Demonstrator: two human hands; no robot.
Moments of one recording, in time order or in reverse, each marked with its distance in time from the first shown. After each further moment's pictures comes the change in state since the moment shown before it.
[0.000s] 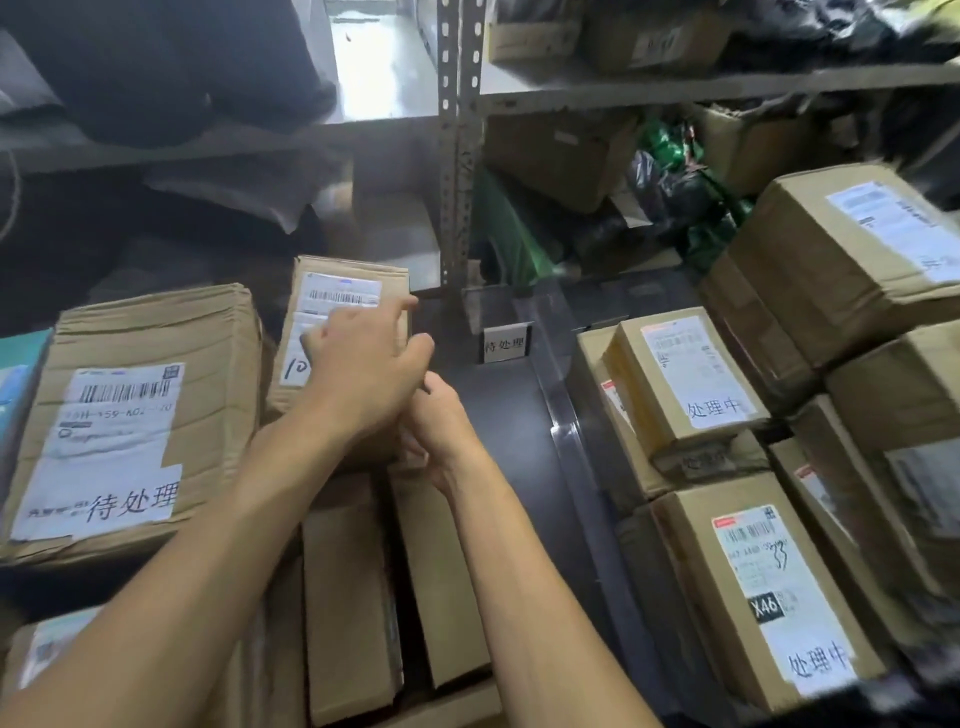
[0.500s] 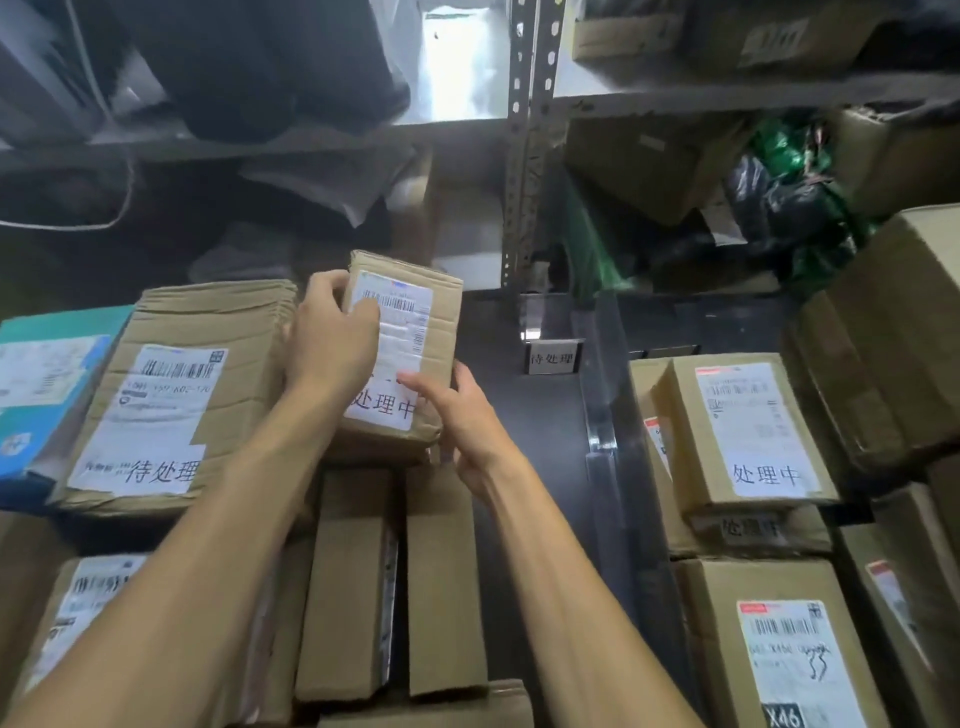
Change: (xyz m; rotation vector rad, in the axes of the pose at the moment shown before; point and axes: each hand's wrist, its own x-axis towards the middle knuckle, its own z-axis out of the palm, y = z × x) left_hand 0.017 -0.003 -0.014 -0.380 0.366 -0.464; right_hand 0.022 -0.013 -0.028 0.096 -0.315 0.061
